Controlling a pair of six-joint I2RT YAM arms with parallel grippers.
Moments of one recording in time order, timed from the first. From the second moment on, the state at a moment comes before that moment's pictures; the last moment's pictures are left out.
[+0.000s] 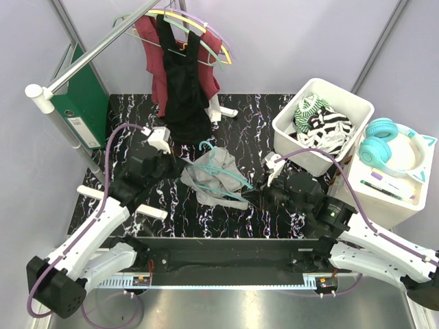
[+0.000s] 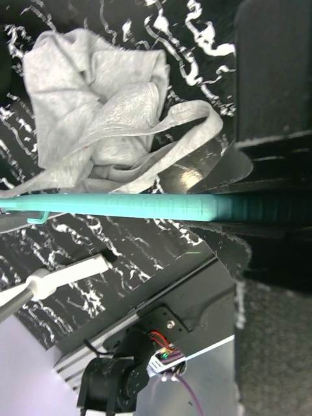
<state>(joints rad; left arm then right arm) -0.47 0.91 0.75 -0.29 0.02 -0.44 0.96 0.76 0.72 -0.26 -0.04 0.32</state>
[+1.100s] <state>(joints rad) -0.56 0.77 0.91 -0.42 -0.04 -0.42 0.96 0.80 0.58 0.11 -0.03 0.30</state>
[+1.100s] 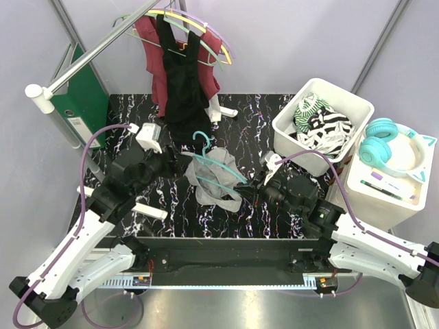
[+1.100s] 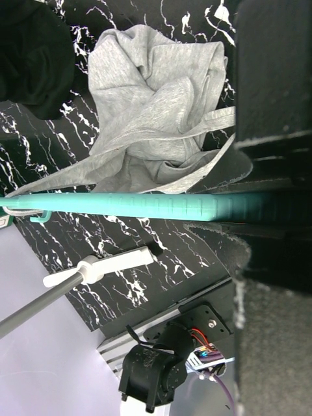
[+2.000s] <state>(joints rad) -0.71 0.96 0.95 -0.20 -0.13 -0.38 0.96 0.85 0.58 0.19 -0.06 0.32</state>
